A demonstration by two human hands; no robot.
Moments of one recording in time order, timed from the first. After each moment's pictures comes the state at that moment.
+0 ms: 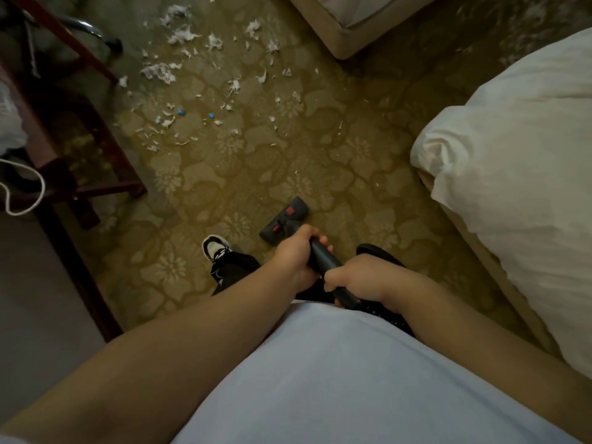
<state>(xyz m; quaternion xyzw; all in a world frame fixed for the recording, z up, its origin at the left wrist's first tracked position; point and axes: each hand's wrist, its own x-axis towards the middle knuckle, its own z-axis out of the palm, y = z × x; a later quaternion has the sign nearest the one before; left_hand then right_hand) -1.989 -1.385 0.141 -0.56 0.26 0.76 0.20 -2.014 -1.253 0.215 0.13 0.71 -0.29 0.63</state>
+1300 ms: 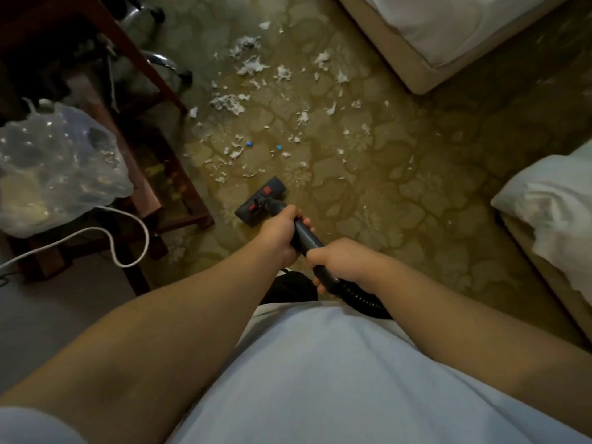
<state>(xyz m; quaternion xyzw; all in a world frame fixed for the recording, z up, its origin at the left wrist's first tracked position) -2.084 -1.750 0.137 -0.59 0.33 0.72 0.17 -2.096 -1.613 0.188 0.12 0.69 -0.36 0.62</state>
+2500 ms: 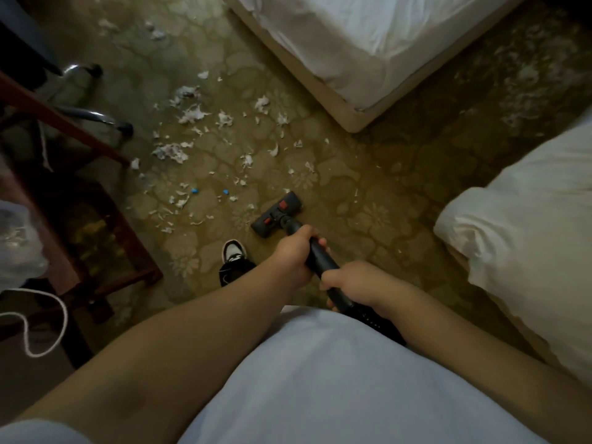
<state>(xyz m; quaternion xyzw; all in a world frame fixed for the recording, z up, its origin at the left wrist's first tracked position) -2.244 -1.582 0.131 -0.52 0.33 0.74 0.25 -2.236 -1.448 0.198 0.19 0.72 -0.37 0.56</state>
